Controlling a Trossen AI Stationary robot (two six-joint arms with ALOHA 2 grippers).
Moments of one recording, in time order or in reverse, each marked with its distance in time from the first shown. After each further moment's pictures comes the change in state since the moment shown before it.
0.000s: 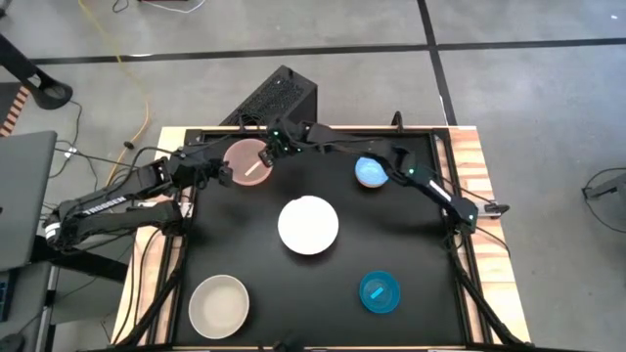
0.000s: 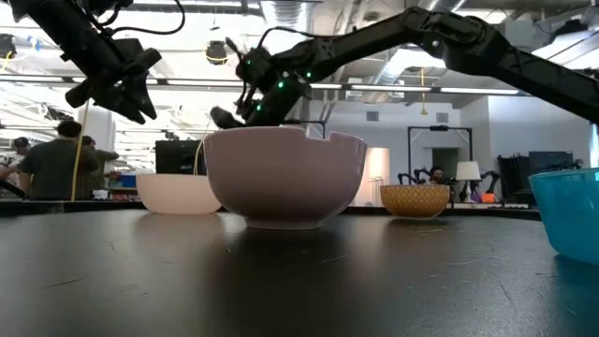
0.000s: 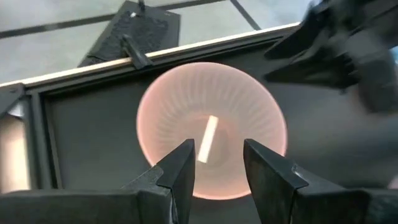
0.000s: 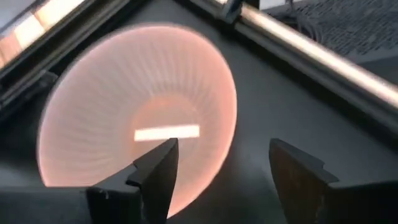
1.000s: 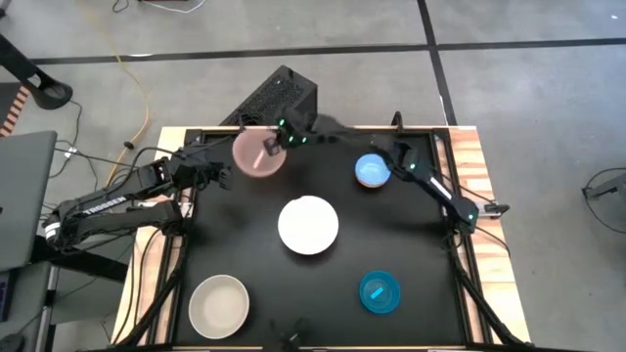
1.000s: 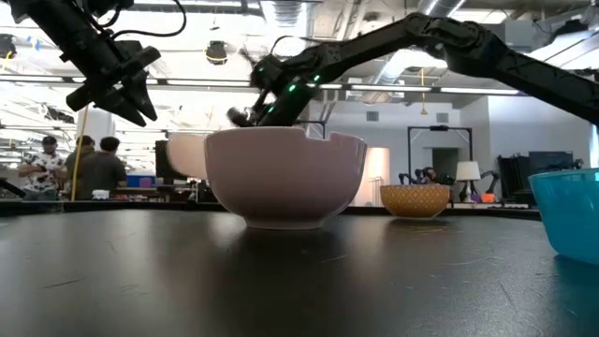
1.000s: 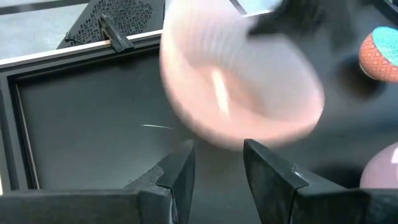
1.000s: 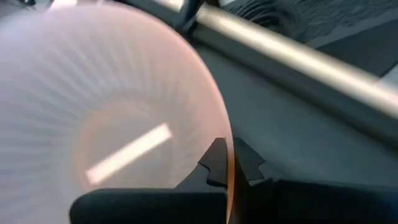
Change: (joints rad) left arm -0.001 0.001 0.000 -0.010 0.076 -0.021; right arm -0.089 -0.024 0.016 -0.060 -0.074 0.096
